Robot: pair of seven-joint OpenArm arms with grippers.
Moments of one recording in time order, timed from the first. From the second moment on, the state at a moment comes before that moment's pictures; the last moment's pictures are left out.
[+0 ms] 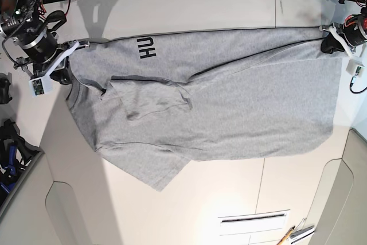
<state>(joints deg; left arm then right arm) 25.4 -38.0 -21.3 81.2 -40.7 -31.3 44.0 -18.3 9.4 21.4 114.4 18.3 26.6 -53.7</state>
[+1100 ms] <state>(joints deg) 28.2 -38.2 -21.8 81.3 -44.3 -31.0 45.7 -30.4 12.9 22.7 109.3 19.1 26.6 -64.1</state>
